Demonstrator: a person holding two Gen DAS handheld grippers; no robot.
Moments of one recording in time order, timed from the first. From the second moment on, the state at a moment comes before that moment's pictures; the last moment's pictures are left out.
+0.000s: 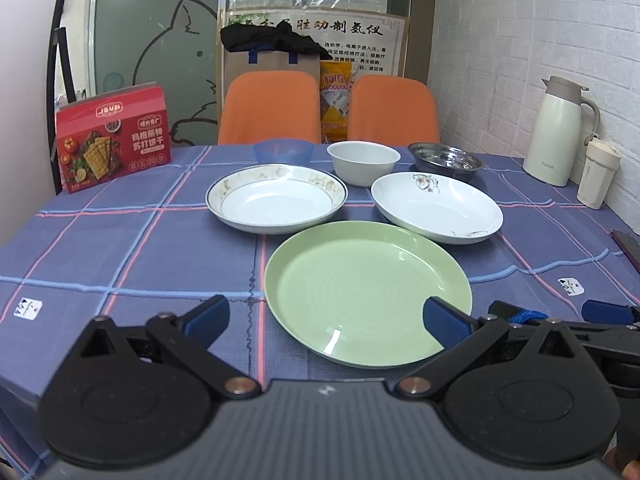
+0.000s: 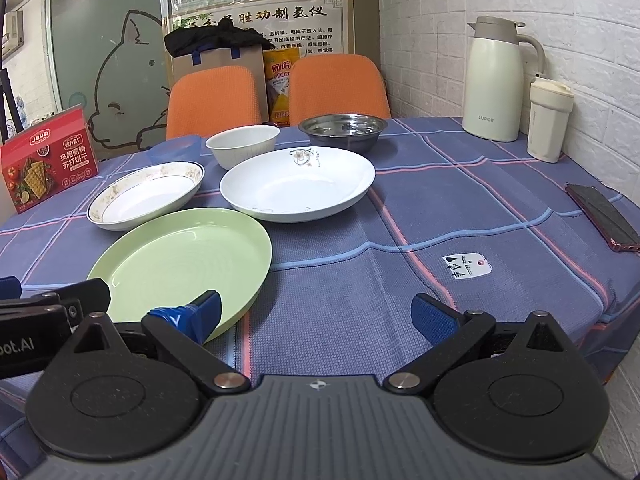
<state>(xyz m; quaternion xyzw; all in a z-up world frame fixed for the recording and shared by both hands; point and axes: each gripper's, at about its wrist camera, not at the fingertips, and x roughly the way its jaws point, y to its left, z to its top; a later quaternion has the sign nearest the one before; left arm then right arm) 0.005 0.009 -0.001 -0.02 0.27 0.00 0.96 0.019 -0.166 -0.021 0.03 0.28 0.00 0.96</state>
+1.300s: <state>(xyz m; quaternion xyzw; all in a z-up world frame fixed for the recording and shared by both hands) 0.127 0.057 -0.034 -0.03 0.40 -0.02 0.91 0.106 -0.143 -0.047 0.00 0.35 0.07 0.93</state>
